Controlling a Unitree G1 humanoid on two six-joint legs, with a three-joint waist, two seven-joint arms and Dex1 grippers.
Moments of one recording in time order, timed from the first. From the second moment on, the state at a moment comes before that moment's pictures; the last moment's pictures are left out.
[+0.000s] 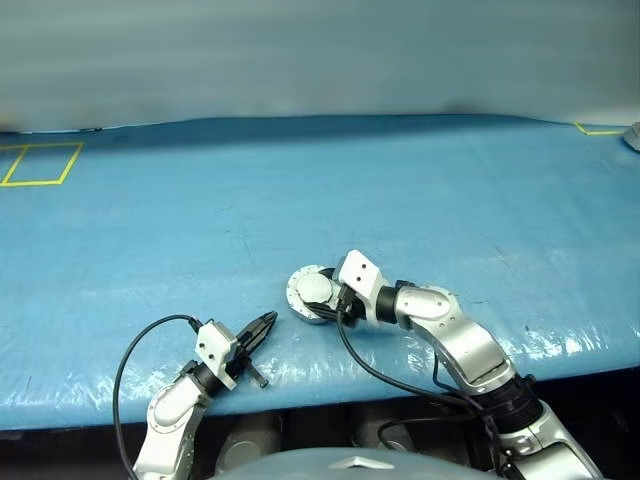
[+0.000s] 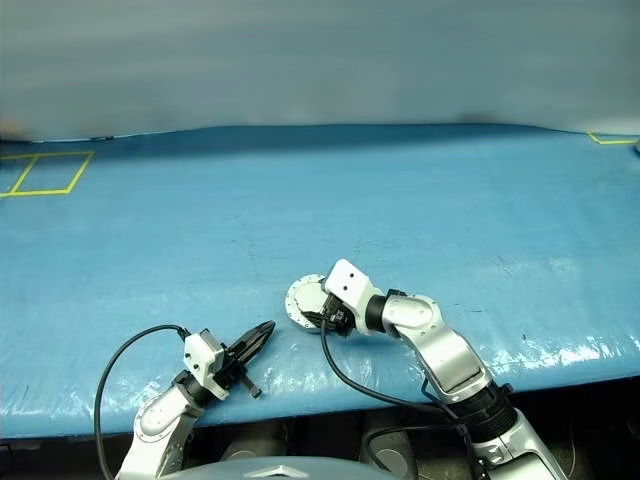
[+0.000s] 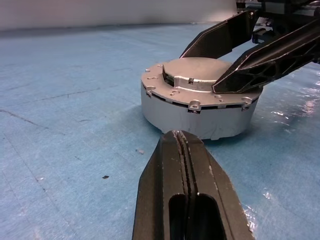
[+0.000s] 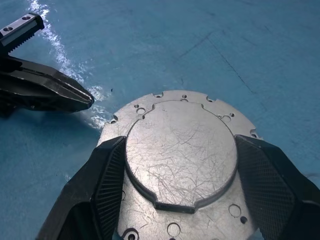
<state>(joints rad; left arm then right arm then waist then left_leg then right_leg) 0.29 0.24 -0.12 0.10 -0.23 -0.44 -0.71 -0.23 -0.44 0.39 -0.28 0.12 0.55 0.70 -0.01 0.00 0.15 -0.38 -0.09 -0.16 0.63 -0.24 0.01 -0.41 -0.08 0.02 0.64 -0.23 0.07</state>
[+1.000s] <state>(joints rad) 0.09 0.32 -0.01 -0.28 -0.71 0.56 -0.50 -0.21 -0.43 0.39 -0.29 0.12 0.55 0.67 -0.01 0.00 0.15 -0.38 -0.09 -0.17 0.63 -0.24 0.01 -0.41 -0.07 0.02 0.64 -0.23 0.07</state>
